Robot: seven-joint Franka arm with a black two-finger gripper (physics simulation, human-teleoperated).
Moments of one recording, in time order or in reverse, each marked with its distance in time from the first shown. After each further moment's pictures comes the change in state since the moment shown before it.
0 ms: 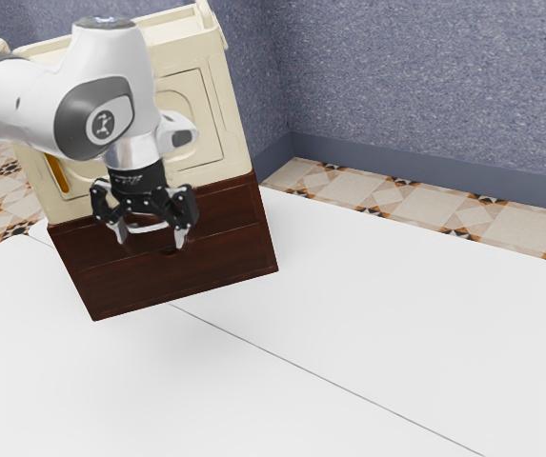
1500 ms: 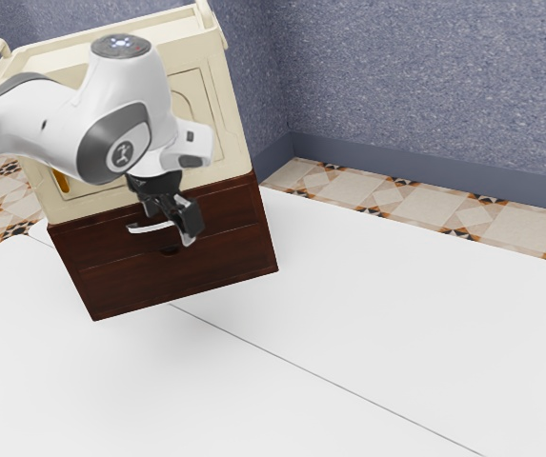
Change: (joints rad) arm 0.098 0.042 -0.087 -0.051 0.107 0.275 0.584
